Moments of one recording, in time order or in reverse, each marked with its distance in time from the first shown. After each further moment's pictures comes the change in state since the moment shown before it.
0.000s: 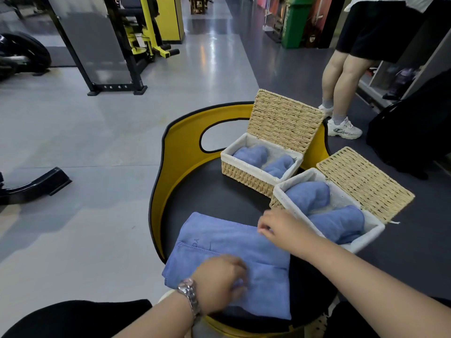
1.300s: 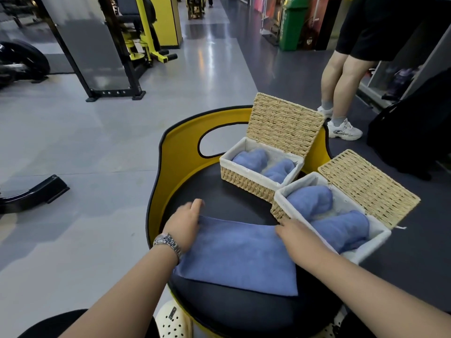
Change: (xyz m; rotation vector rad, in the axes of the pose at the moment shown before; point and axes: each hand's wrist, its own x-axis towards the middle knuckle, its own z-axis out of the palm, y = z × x) left_hand 0.037 -0.097 -0.061 0.089 0.242 -0.526; right_hand -0.008 0.023 0.019 -0.302 -0.118 0.219
